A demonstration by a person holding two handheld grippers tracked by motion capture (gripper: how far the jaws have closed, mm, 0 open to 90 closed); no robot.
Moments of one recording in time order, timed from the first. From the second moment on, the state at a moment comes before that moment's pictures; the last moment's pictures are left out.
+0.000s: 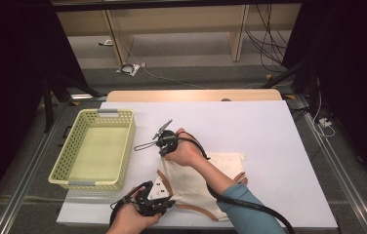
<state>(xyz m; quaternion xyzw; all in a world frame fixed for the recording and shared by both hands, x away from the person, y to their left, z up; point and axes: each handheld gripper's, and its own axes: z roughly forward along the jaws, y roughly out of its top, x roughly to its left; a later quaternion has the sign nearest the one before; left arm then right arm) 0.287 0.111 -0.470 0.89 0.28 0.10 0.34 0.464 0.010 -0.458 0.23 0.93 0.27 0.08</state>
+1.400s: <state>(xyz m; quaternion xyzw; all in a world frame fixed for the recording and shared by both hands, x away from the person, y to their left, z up) 0.281 0.136 -0.455 0.89 0.28 0.11 0.34 0.458 0.025 -0.435 0.22 0.92 0.31 0.08</state>
